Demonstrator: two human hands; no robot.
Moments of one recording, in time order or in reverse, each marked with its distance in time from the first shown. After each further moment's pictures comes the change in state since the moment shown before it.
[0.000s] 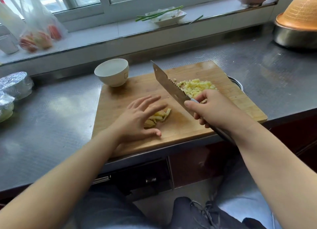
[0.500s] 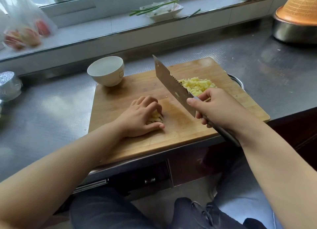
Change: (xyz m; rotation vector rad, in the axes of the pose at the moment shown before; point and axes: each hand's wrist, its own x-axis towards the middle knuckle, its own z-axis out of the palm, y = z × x) left_hand 0.029 -0.015 0.009 -0.045 -0.018 0.013; right_hand 0.009 0.003 -0.004 0.043 0.015 0.022
